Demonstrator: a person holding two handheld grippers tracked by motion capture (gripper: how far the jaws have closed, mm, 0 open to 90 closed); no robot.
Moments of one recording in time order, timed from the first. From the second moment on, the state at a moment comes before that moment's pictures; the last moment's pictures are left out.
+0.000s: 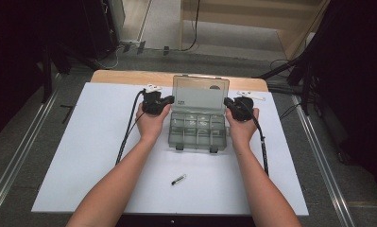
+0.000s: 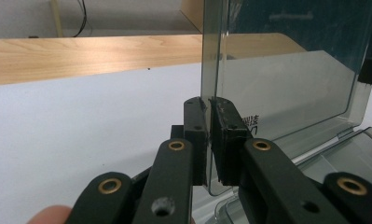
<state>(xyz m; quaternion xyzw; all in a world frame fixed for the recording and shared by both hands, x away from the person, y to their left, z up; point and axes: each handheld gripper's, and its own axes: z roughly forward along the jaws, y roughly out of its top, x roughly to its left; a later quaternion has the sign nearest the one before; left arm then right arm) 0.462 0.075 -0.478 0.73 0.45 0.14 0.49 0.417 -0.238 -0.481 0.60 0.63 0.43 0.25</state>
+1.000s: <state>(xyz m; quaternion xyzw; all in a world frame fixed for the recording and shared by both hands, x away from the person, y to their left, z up) 0.479 0.080 -0.491 0.71 0.51 0.07 0.49 0.440 -0.248 -0.494 0.63 0.63 0.43 0.17</state>
